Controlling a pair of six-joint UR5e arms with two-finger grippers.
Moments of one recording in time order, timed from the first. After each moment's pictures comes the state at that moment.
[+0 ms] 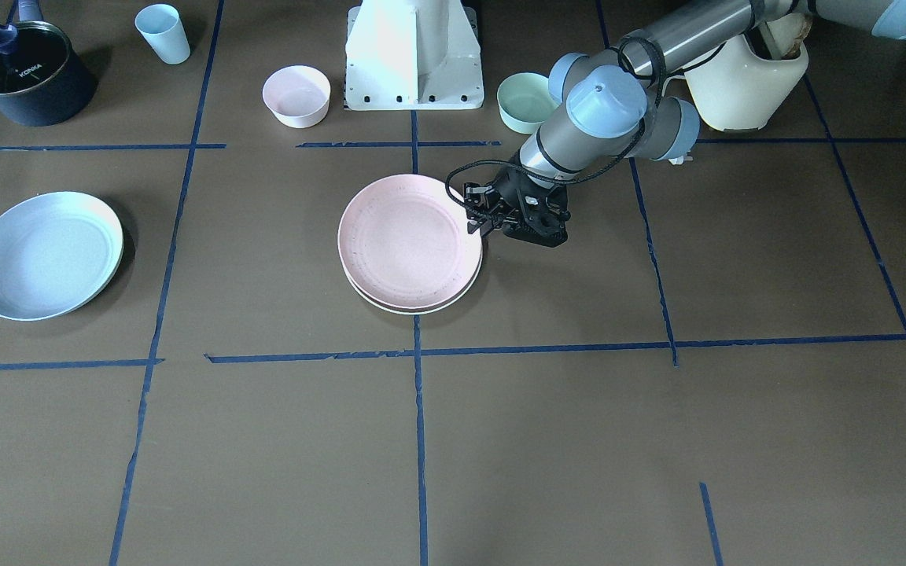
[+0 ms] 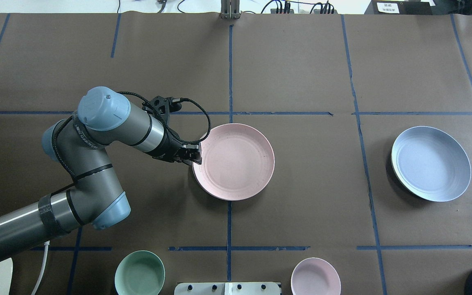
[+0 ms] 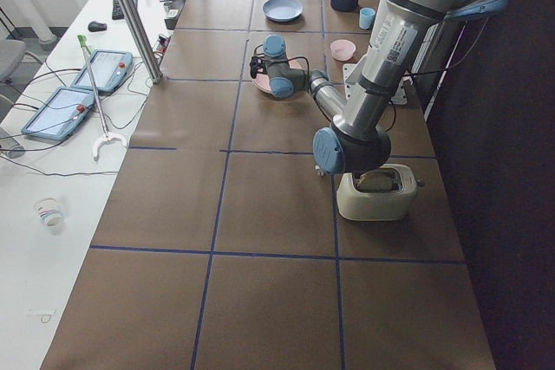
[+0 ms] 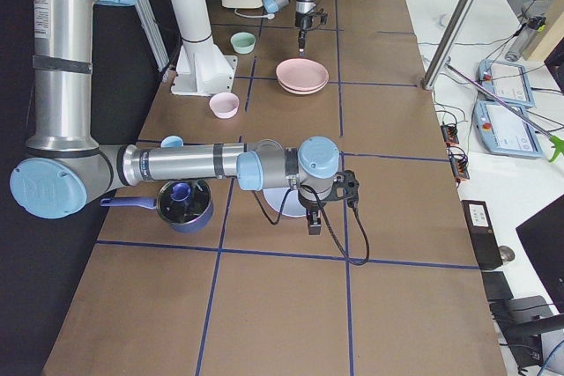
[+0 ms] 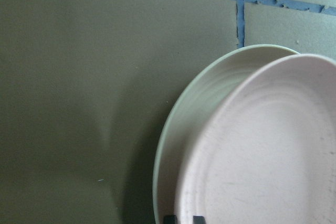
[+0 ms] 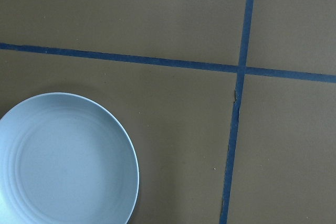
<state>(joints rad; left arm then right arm) -0.58 -2.10 -1.59 -2.19 -2.09 -1.31 1.50 -1.66 1.75 -1.54 2.43 0.02</state>
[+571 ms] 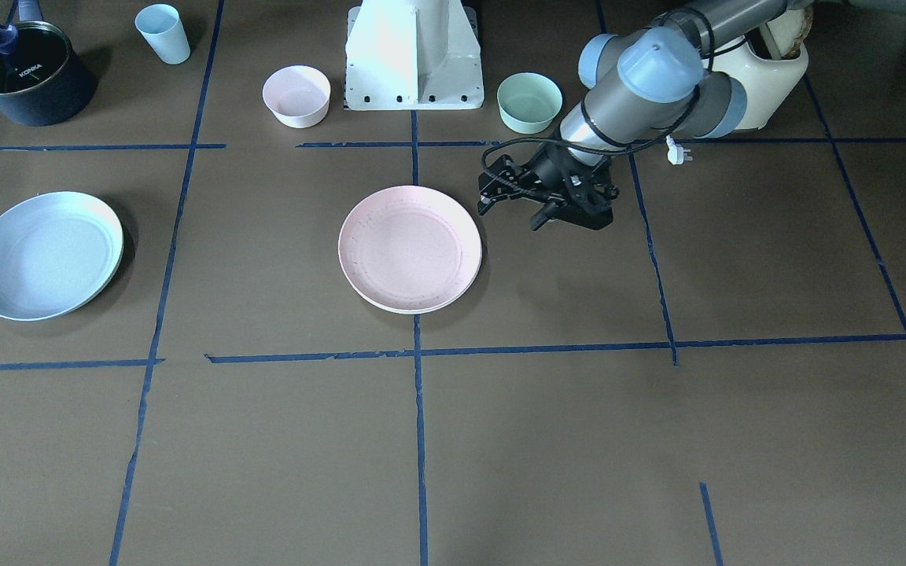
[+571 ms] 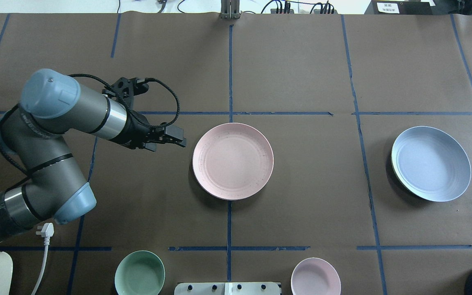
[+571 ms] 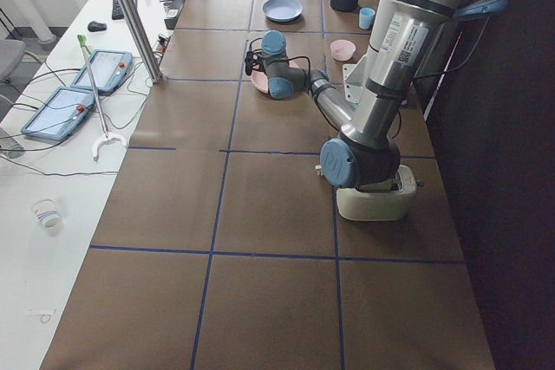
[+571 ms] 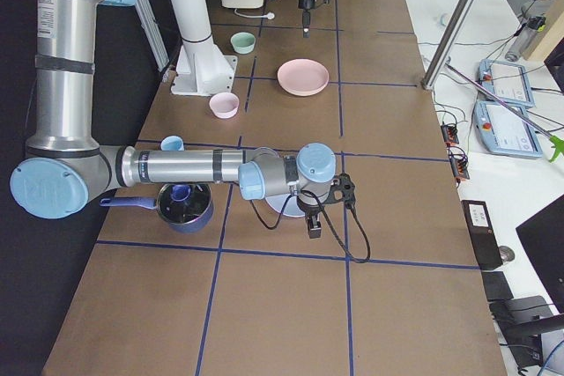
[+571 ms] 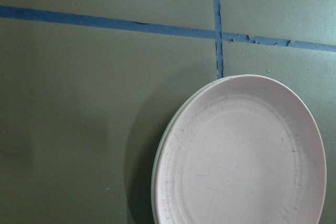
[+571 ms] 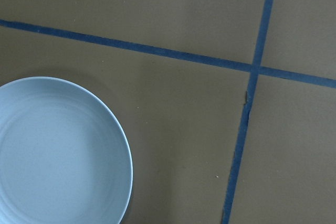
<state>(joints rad) -0.68 -1.97 -1.76 -2.18 -2.13 -1.31 1.40 -1.68 1.69 -1.37 2.40 0.08</state>
